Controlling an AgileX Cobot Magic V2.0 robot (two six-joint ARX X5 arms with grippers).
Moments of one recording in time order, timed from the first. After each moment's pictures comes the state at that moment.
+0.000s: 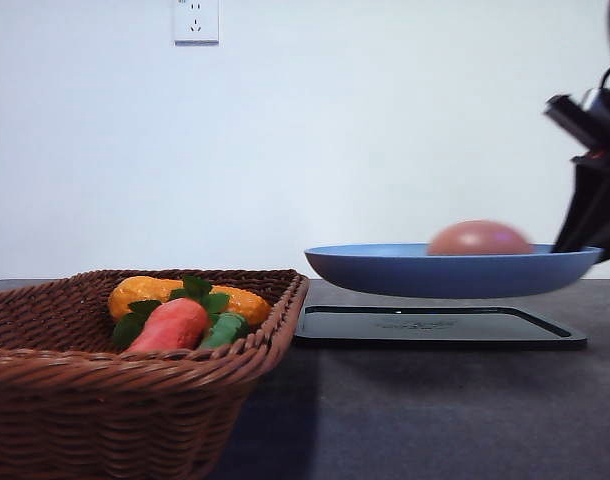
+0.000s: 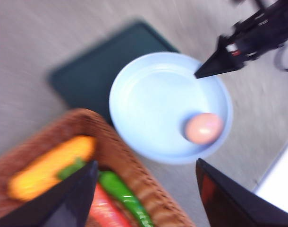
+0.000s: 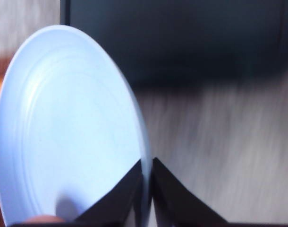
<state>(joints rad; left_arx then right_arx) -0.83 1.14 1.38 -0.88 -0.03 -0.12 0.01 1.46 0.87 -0.47 -0.64 0.29</state>
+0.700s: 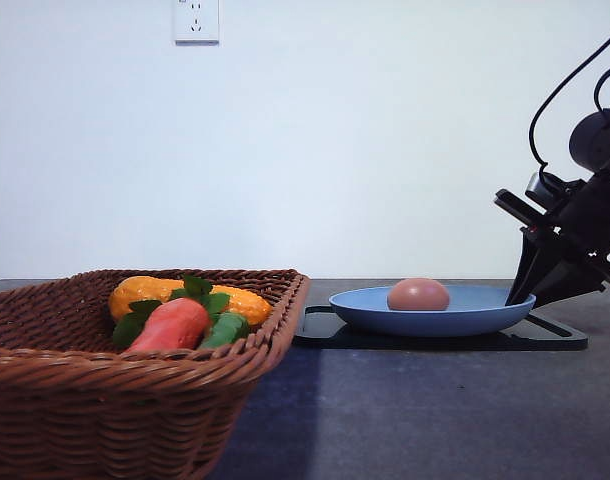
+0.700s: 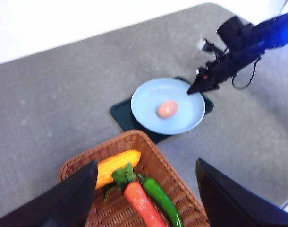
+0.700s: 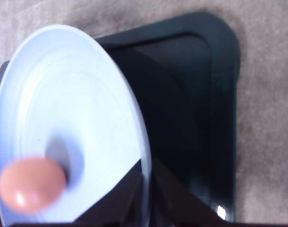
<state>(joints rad) -0.80 0.87 1.38 -0.98 -0.14 -0.12 -0.03 1.93 1.24 -0.40 -0.60 0.27</state>
